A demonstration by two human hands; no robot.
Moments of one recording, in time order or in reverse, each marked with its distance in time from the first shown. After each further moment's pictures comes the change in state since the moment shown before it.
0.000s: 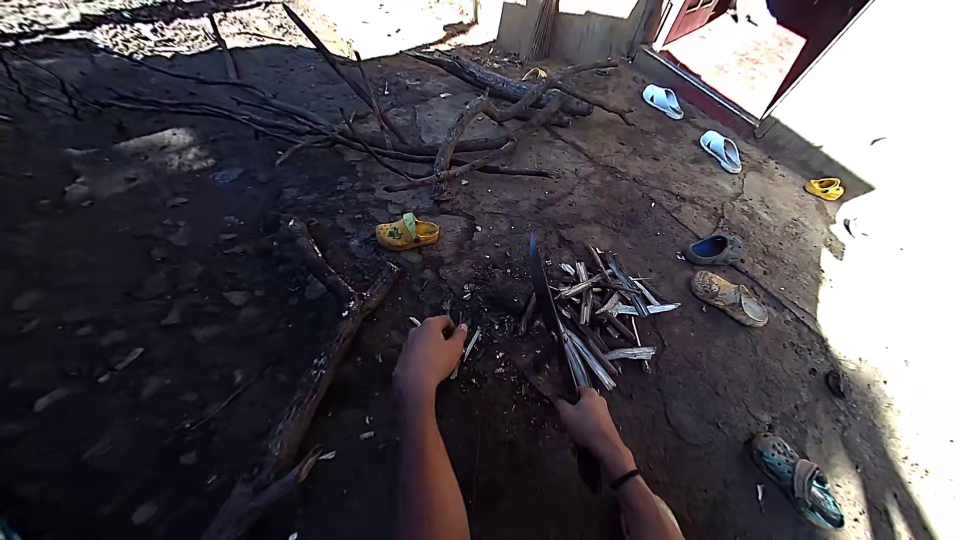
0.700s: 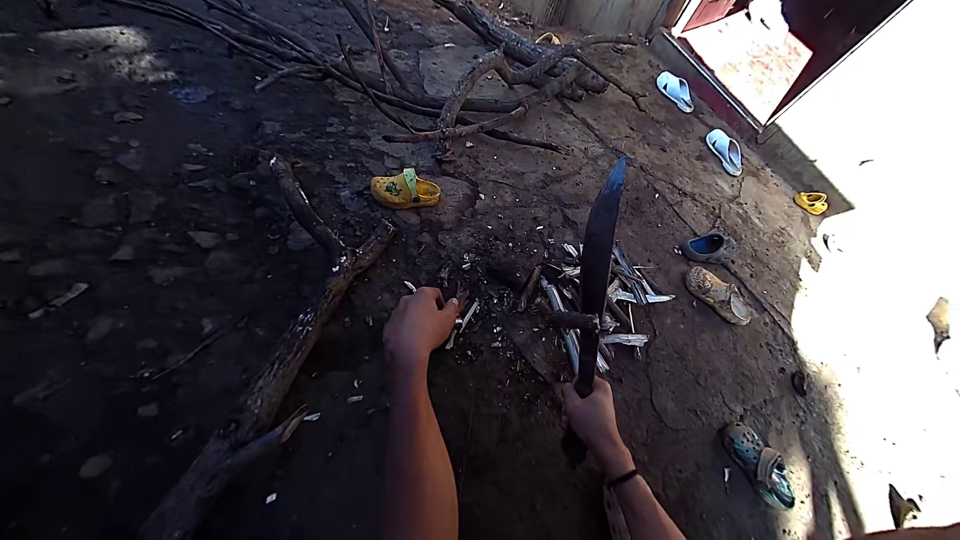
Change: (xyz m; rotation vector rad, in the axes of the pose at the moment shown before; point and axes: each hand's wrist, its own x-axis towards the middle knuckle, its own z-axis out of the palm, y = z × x) left_hand 0.008 -0.033 0.010 -0.050 0.042 -0.024; right_hand -0.023 0.018 0.010 0.184 0.180 -0.172
